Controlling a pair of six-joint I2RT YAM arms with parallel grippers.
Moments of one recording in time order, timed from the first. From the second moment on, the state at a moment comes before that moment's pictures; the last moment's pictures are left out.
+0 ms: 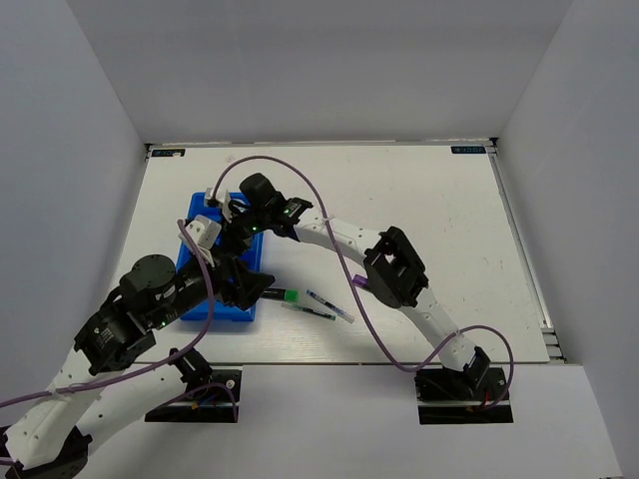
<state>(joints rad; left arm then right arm) -0.79 0.55 0.99 -0.67 0.02 -0.41 0.96 2.42 2.15 -0.26 -0.75 -0.07</state>
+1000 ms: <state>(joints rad) -0.79 0.46 0.94 -0.77 -0.13 -0.43 0.90 2.00 1.91 -0.59 -0.18 -0.32</state>
